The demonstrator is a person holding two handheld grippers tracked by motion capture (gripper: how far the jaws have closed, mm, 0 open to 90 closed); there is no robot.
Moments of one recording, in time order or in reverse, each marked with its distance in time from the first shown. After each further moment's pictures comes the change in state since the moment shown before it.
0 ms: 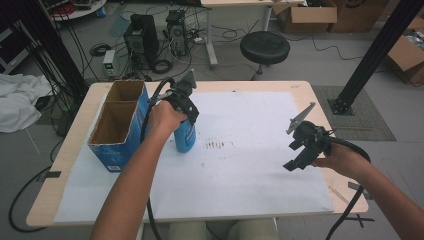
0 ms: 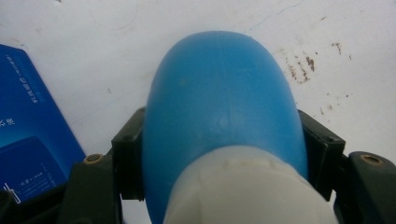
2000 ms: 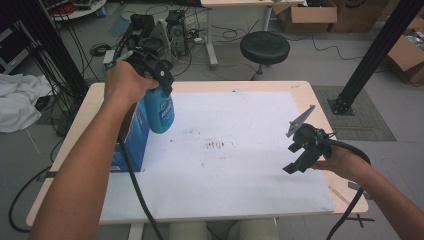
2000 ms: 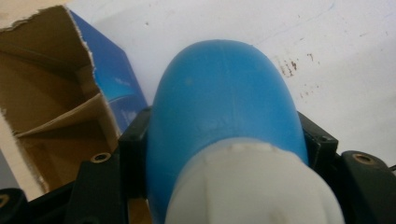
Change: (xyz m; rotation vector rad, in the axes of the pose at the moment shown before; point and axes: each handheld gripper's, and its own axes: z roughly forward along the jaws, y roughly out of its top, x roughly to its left) left arm 0.024 -0.026 -0.150 -0.085 0.055 -0.033; right arm 0.004 -0.002 0.003 -0.009 0.012 -0.033
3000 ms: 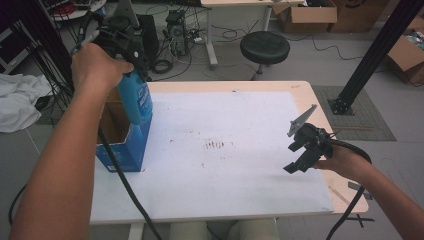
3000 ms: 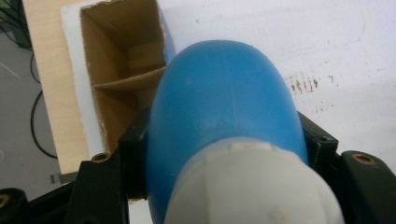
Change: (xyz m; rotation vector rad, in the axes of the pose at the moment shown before) left arm 0.032 -0.017 -0.056 -0.029 0.078 -0.201; right arm 0.000 -0.001 -0.003 -0.013 0.004 -0.008
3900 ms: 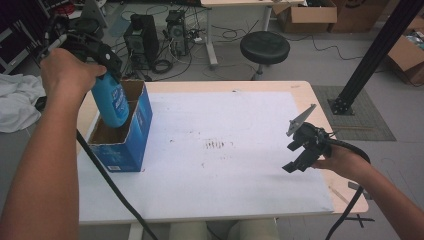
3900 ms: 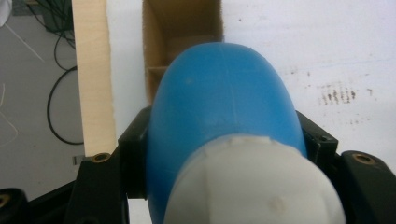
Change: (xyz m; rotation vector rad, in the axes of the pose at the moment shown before) left arm 0.048 -0.018 0.006 -0.011 0.060 -0.094; right arm 0.000 0.002 0.000 -0.007 -0.006 0.001
